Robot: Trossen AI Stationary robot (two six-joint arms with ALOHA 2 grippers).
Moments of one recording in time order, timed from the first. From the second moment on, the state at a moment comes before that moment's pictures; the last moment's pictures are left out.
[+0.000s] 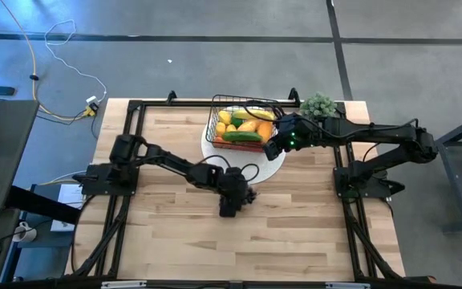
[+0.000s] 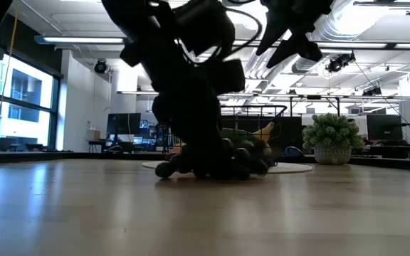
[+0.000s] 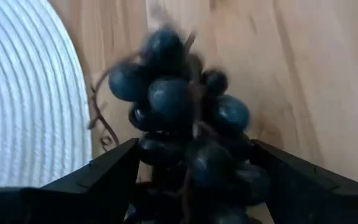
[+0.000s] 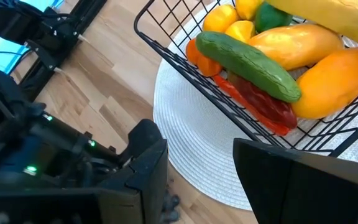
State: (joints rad) left arm -0.01 2.02 1.20 -0.15 0.01 0.00; right arm -0.14 1.27 1.13 -0.65 0.10 0.76
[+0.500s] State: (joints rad) left arm -0.01 2.03 1.20 -0.16 0.01 -0.04; right arm -0.14 1.27 1.13 -0.65 0.10 0.79
